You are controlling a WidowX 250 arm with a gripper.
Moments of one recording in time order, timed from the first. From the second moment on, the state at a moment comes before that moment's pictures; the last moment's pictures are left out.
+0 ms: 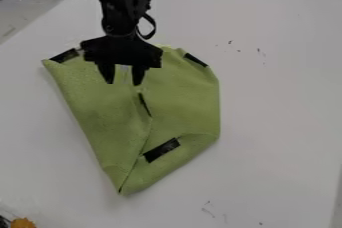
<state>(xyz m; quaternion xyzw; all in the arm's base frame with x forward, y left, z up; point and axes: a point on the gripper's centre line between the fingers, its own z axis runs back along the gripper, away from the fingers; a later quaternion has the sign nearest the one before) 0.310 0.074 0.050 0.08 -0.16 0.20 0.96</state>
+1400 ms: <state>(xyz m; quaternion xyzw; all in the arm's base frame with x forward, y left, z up) 0.321 0.060 0.015 0.03 -0.12 0.18 0.97</state>
